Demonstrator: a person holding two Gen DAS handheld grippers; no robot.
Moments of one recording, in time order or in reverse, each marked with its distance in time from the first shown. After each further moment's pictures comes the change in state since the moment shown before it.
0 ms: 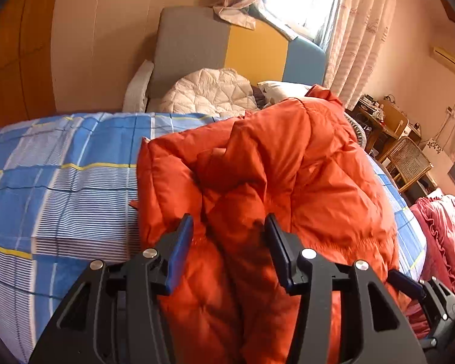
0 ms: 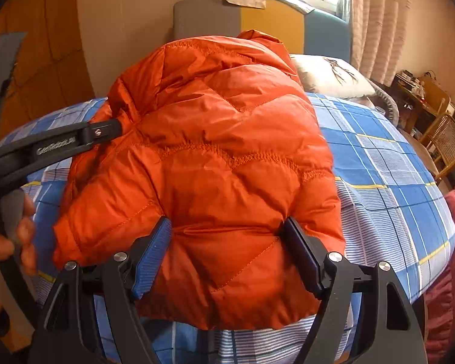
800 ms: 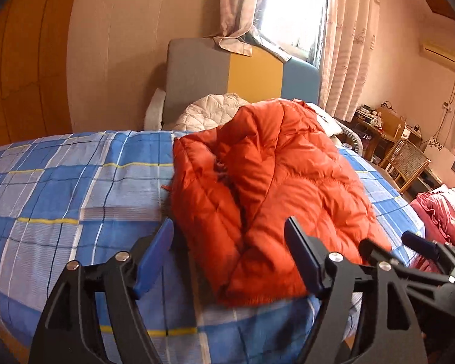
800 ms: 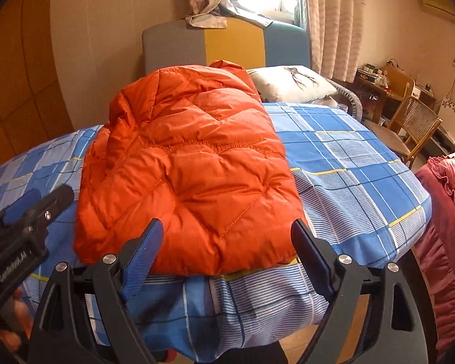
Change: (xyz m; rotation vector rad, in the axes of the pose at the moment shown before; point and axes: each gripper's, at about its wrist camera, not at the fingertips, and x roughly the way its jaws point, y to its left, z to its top) left arm -0.102 -0.008 -0.067 0.041 -0.126 0.063; right arm -0.072 0.006 -0.029 0.131 -0.096 -0.107
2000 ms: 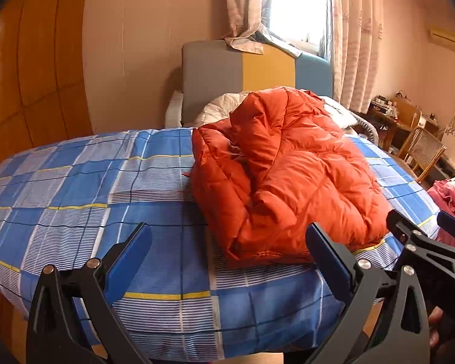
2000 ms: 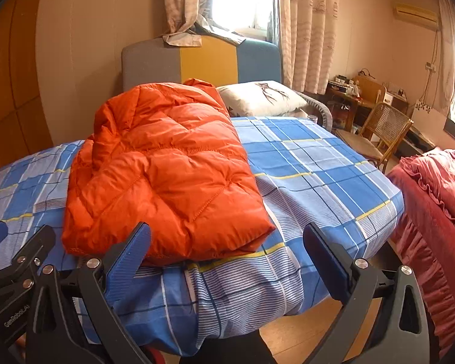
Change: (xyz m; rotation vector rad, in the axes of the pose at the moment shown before) left arm -0.036 -0.013 -0.028 0.052 -0.009 0.125; right arm -0.029 -0.013 -0.018 0.046 -0.083 -0.122
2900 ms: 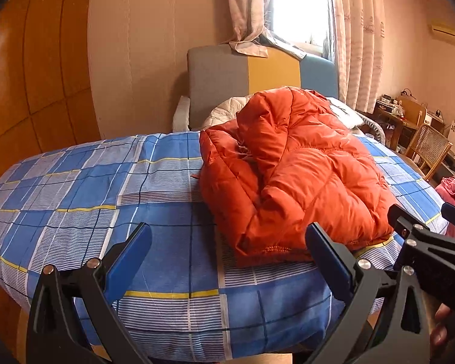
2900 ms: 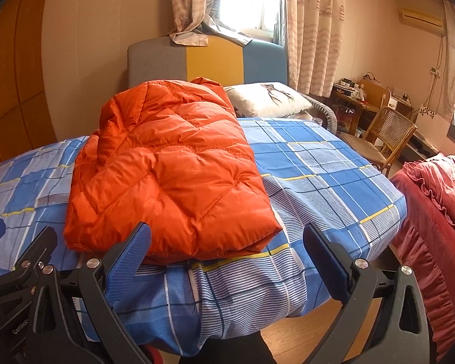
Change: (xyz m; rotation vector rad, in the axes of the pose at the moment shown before) left arm -0.005 0.001 -0.006 0.016 -0.020 0.035; right arm -0.002 0.008 -0.001 -0.037 -0.007 0.018
